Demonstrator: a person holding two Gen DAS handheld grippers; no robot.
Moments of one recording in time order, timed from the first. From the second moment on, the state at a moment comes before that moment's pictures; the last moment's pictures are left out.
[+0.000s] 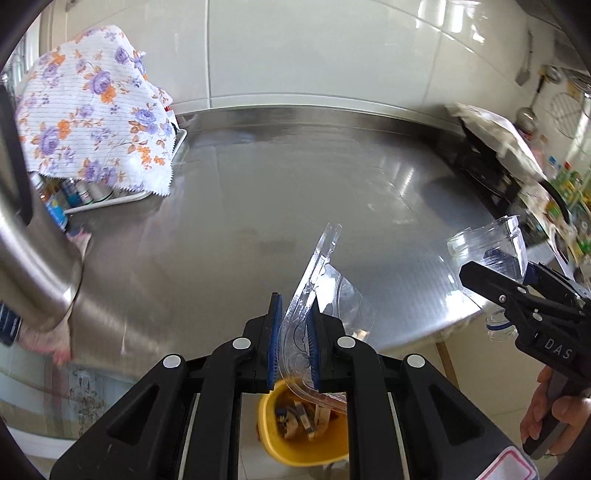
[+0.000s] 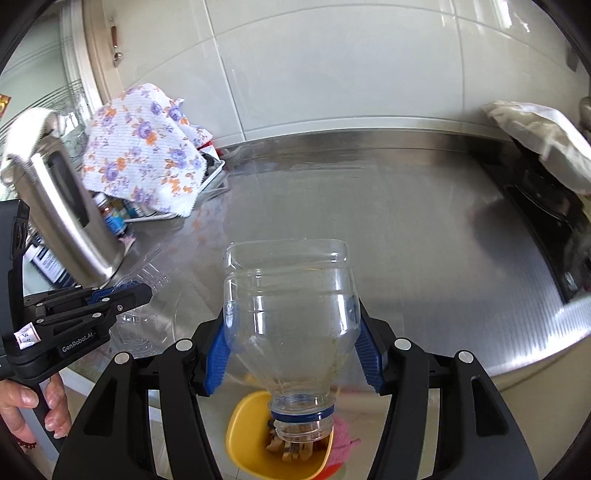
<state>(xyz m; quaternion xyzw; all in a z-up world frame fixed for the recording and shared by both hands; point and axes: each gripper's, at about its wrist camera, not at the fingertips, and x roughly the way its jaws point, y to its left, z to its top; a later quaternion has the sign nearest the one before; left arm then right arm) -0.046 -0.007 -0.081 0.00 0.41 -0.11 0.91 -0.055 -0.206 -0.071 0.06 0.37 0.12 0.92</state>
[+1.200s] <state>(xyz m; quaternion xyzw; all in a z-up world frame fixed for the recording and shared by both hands) -0.103 -0.017 -0.348 0.03 0.58 -0.16 0.80 -0.120 -0.167 -0.338 0.00 0.56 0.22 0.80</state>
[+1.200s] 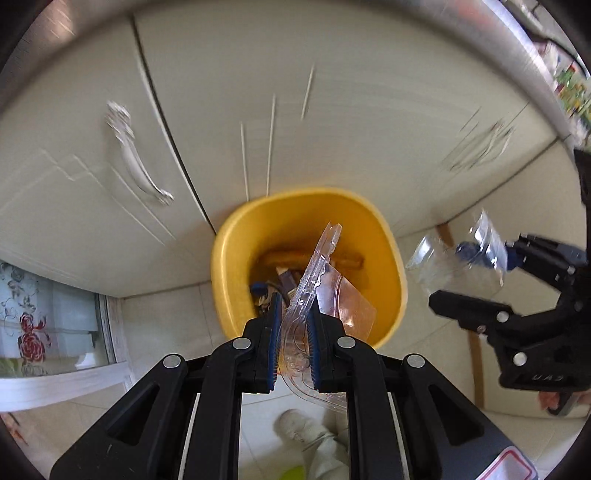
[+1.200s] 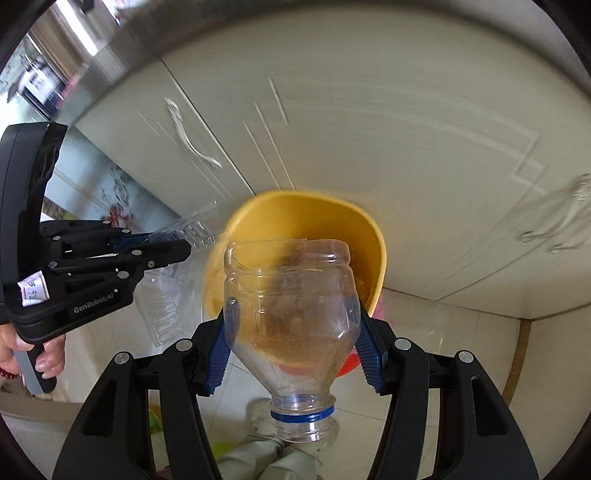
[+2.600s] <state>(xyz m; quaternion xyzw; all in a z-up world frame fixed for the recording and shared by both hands) -0.082 -0.024 -0.391 0.04 0.59 -0.09 0.80 -0.080 -0.158 -0.389 0.04 0.59 0.18 0.79</state>
